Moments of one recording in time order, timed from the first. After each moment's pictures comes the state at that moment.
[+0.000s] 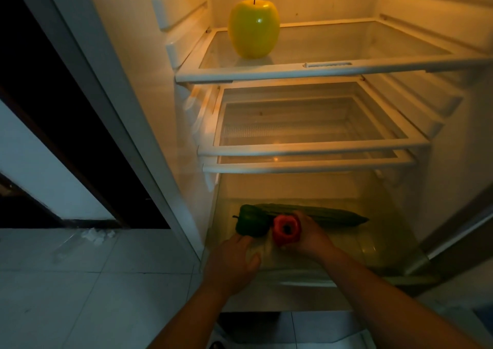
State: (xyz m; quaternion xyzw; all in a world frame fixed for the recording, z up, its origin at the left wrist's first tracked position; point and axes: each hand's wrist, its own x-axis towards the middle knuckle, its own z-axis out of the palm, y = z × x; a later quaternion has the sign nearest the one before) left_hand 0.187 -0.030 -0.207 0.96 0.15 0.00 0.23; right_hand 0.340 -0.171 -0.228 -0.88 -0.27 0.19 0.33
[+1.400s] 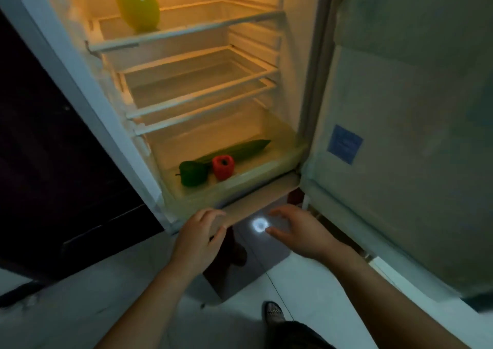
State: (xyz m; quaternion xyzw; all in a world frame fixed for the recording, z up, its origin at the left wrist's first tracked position) left_hand 0.044 -0.057 -0.187 0.95 -0.09 0.04 0.30; right_hand 0.056 -0.296 -0.174 -0.92 -0.14 0.06 0.35
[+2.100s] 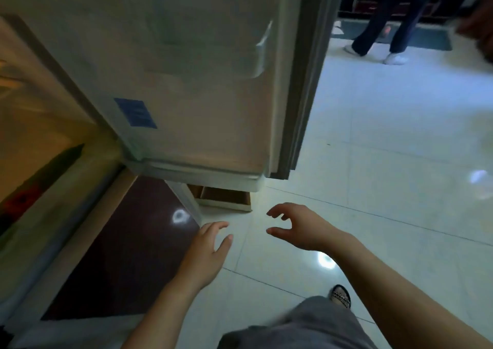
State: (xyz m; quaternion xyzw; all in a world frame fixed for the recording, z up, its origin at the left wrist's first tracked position) left_hand -0.070 -0.306 -0.227 0.85 -0.32 -0.25 0.32; right_hand -0.187 -0.505 -0.197 -0.90 0.22 0.09 0.37
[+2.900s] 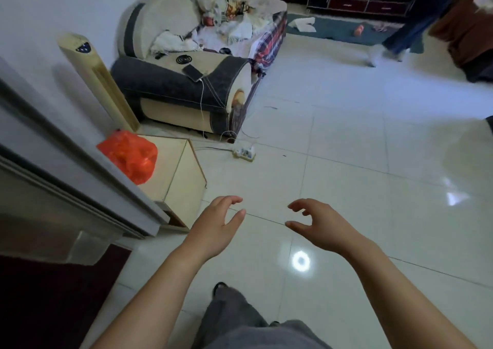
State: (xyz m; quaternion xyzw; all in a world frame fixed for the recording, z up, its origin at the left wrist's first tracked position) left_hand -0.159 -0.712 -0.216 0.83 -0.37 -0.26 0.31; right_hand -0.320 -0.887 -0.206 -0.89 0.30 0.08 0.33
